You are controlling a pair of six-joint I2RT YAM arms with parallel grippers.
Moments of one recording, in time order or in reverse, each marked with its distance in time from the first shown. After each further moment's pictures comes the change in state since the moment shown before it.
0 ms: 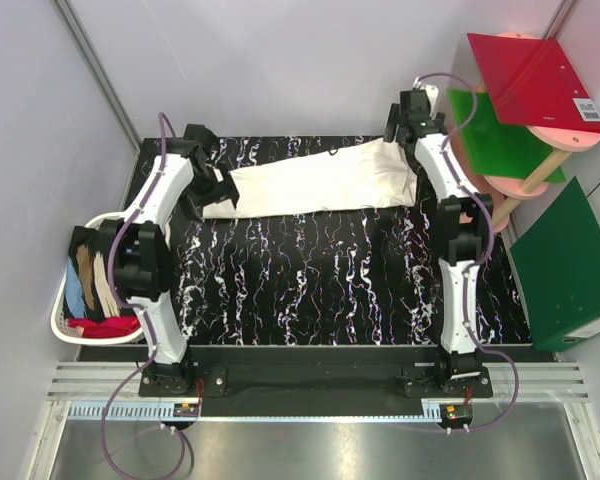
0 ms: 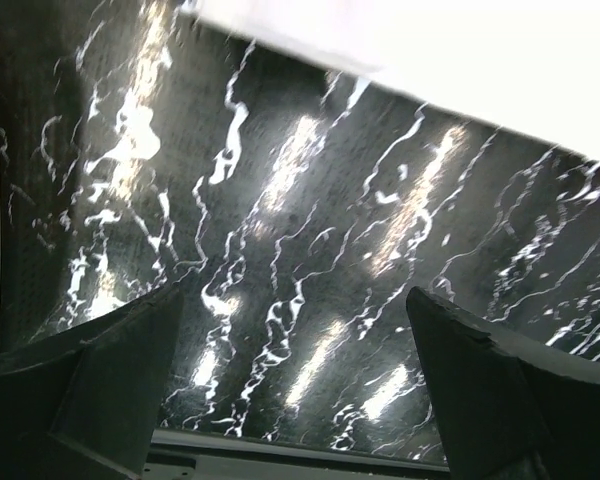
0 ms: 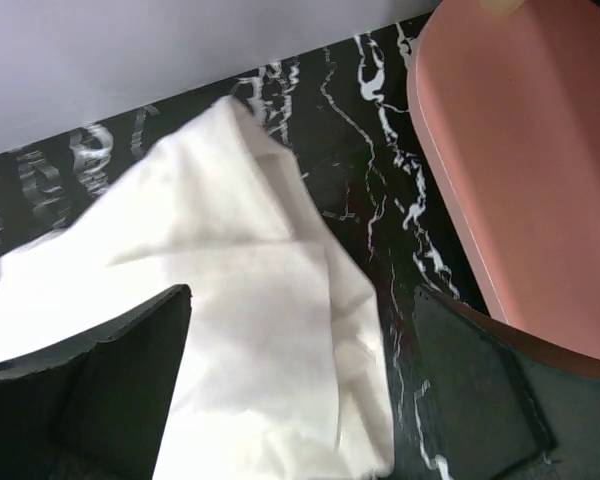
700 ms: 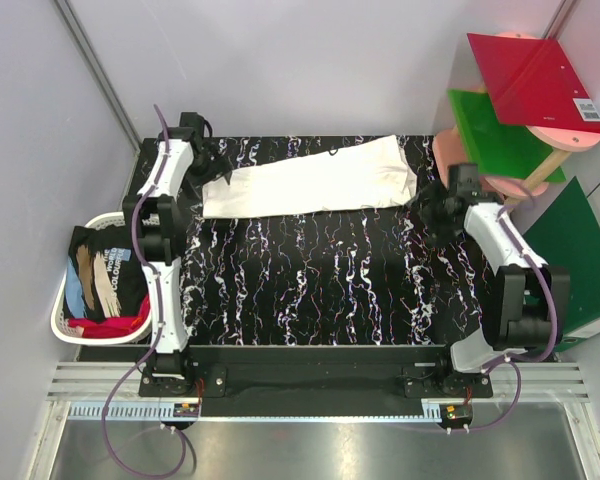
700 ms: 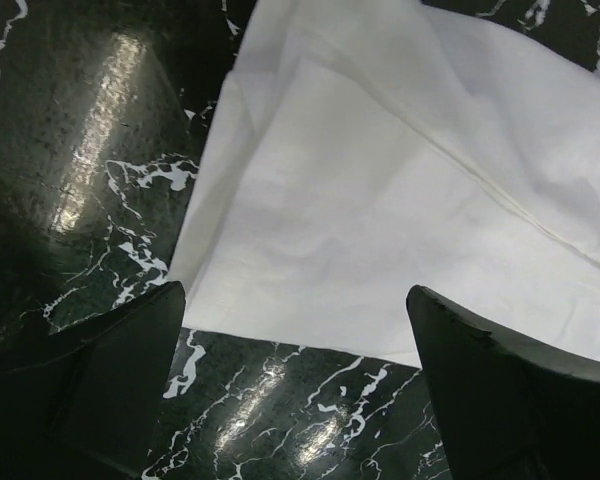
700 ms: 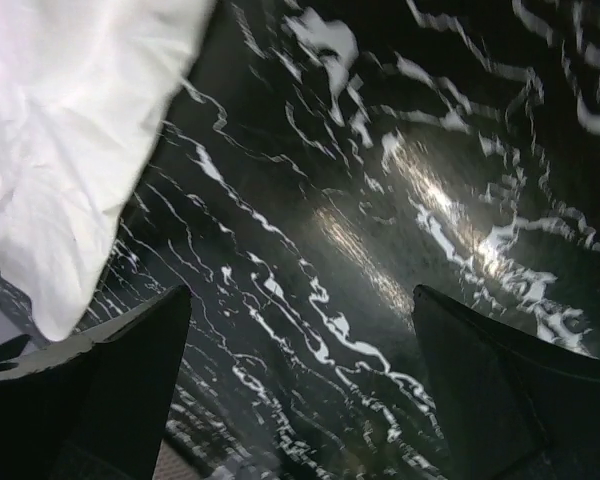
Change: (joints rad) left arm 0.094 0.462 0.494 0.043 0.003 -0.064; right arm -0.147 -0.892 -1.144 -0.056 -0.517 0.600
